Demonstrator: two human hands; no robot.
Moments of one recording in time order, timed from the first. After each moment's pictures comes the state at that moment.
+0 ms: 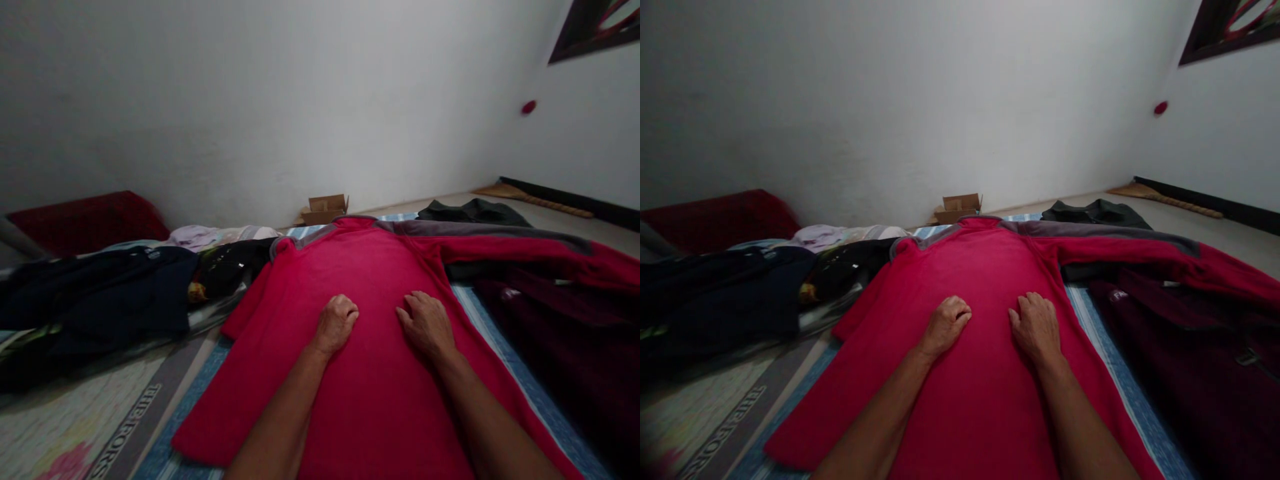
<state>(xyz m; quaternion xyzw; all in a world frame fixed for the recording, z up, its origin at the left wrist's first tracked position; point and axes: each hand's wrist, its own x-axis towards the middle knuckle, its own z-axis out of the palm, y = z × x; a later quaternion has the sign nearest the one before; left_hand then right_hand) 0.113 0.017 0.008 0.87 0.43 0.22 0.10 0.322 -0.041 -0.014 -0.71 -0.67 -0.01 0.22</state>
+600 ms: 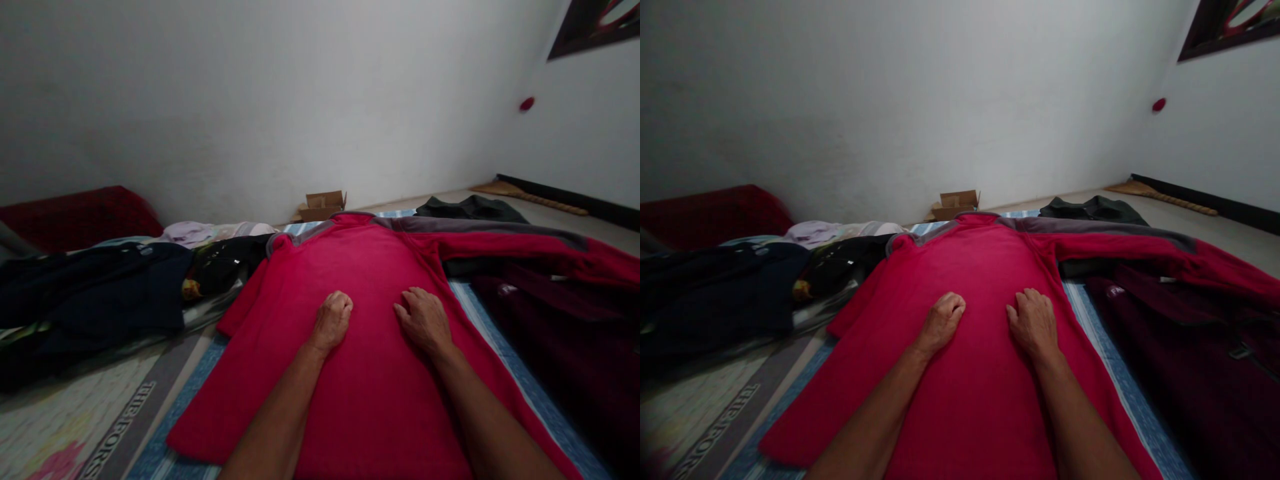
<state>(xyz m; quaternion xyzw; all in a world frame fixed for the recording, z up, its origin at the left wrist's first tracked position) 0.110 0.018 0.003 0.86 0.43 0.26 0.12 0.323 -0.042 -0.013 -0.71 -0.67 0.00 0.21</state>
